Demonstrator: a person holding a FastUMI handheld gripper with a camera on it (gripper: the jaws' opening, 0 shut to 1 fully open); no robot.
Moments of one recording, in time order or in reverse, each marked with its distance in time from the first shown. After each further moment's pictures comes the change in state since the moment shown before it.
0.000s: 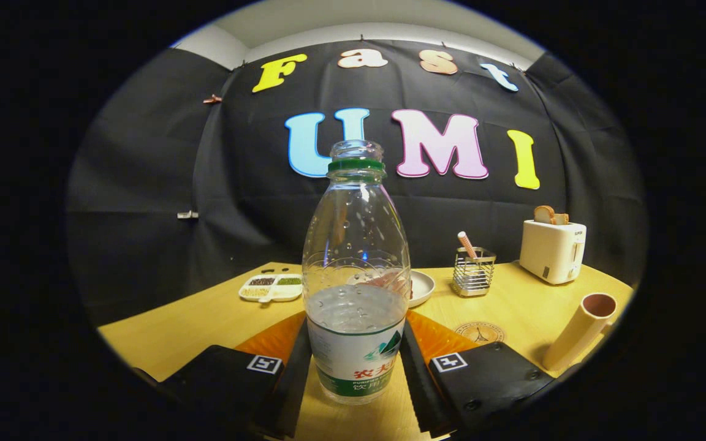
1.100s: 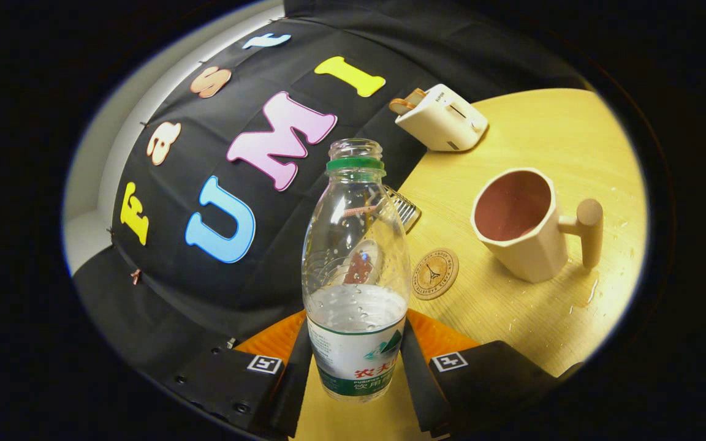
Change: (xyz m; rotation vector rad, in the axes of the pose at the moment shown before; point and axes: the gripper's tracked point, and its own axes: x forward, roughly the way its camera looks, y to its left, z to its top) arm -0.055 -0.109 0.010 0.965 0.168 -0.141
